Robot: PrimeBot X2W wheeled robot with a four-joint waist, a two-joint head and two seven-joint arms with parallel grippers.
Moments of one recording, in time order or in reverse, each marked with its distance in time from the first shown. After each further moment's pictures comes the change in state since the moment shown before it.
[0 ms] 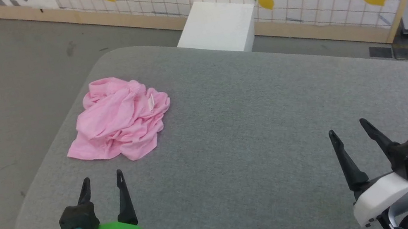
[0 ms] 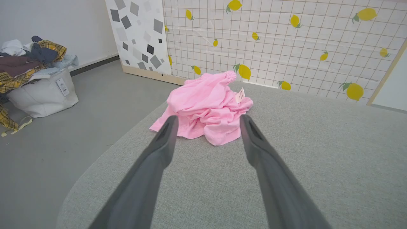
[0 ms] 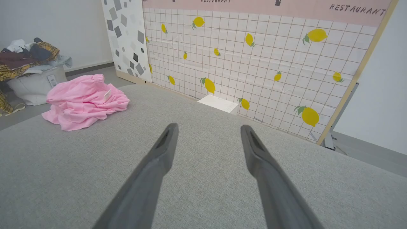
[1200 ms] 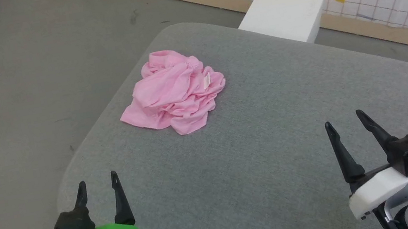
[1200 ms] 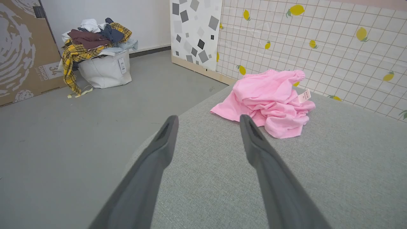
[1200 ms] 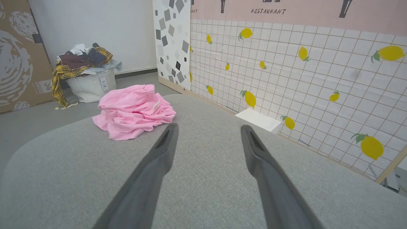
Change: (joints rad) left arm -0.017 0.004 -0.013 0.064 -0.083 0.046 -0.079; right arm -0.042 0.000 0.008 0.043 0.002 0.000 -0.064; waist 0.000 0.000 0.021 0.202
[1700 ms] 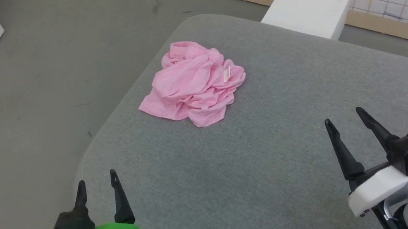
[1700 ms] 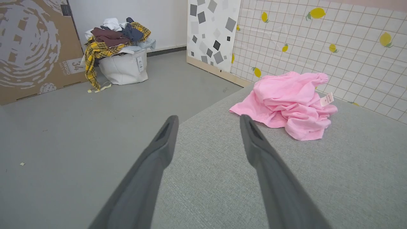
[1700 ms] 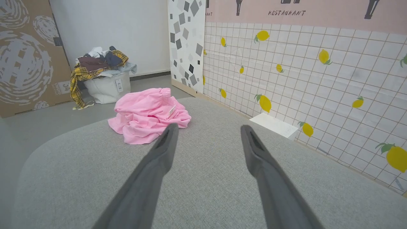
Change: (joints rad) left arm -0.014 0.000 -0.006 0.027 -0.018 0.011 -0.031; right arm -0.014 0.001 -0.001 0.020 0.003 0.000 -0.031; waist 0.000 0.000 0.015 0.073
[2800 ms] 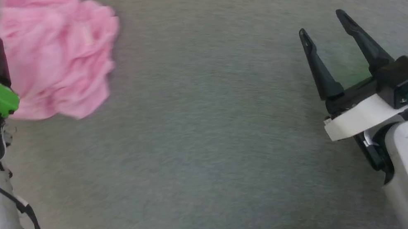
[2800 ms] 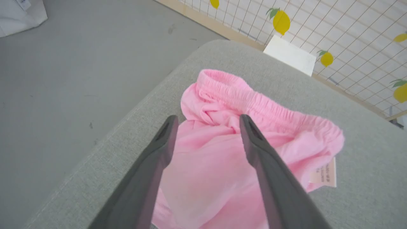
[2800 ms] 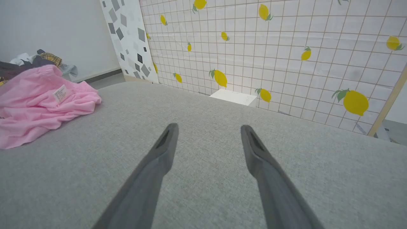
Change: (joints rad) left arm -0.686 0.233 0.167 0.279 -0.379 -0.163 0.487; right arm -0.301 0.002 0.067 -0.052 -0.062 0.000 -0.020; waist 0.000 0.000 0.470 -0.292
